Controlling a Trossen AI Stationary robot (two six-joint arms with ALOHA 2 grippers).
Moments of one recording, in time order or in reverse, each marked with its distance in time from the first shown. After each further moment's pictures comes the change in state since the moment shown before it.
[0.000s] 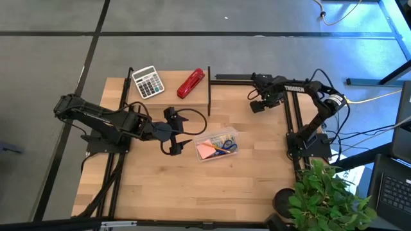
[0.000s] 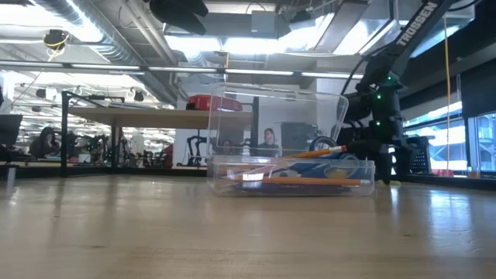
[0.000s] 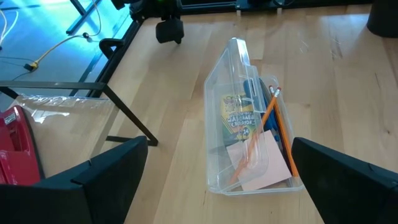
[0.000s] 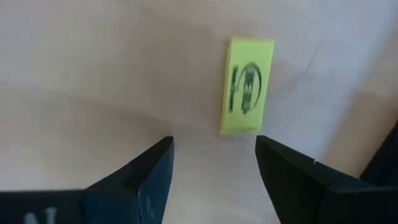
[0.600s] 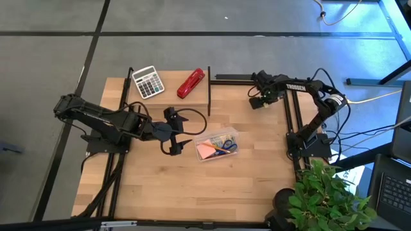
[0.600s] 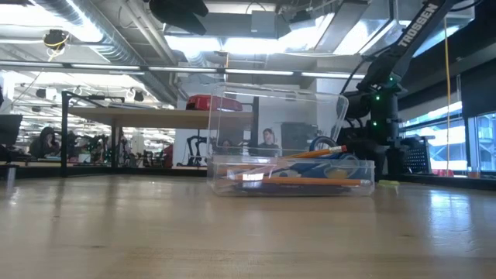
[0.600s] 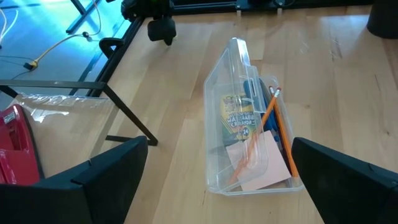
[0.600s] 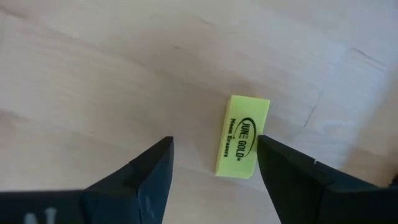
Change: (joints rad) left arm 0.000 0.000 0.000 0.000 0.000 -0.006; right arm -0.041 0.000 0.004 0.112 -0.037 -0.103
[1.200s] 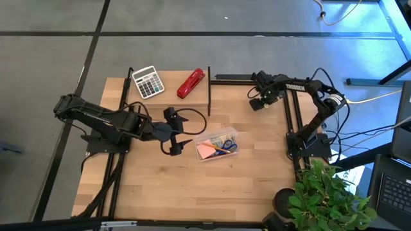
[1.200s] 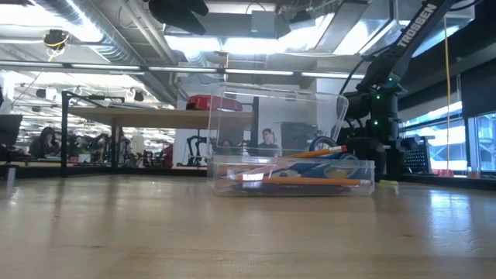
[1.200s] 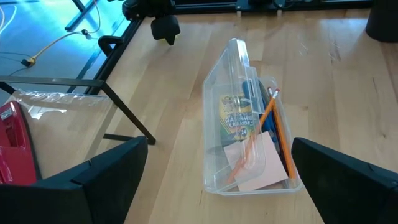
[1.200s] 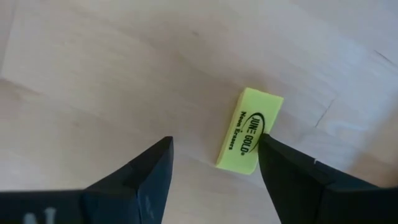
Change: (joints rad) left arm -0.003 0.000 0.000 0.000 0.000 -0.021; right arm 0.024 0.013 0.004 -0.032 -0.076 -0.064
